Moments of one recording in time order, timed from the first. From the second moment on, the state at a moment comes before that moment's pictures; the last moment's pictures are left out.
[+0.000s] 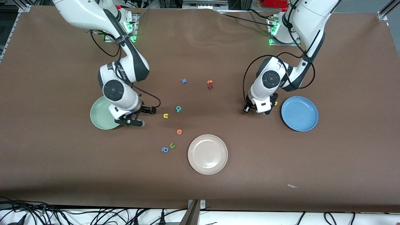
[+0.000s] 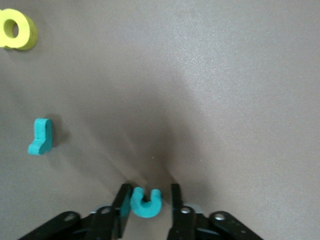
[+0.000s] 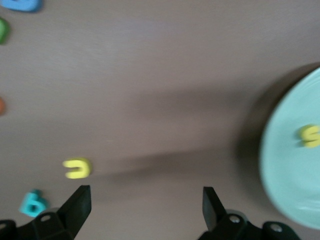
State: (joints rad) left arm -0.22 0.49 -0.25 -2.16 0.05 2.61 -1.57; right arm 0.32 0.50 0.12 -1.86 -0.02 2.28 0.62
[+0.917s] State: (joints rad) left arm -0.20 0.47 -0.25 -2.12 0.07 2.62 -1.57; right arm 0.38 0.66 0.15 -1.79 -0.02 2.49 0.67
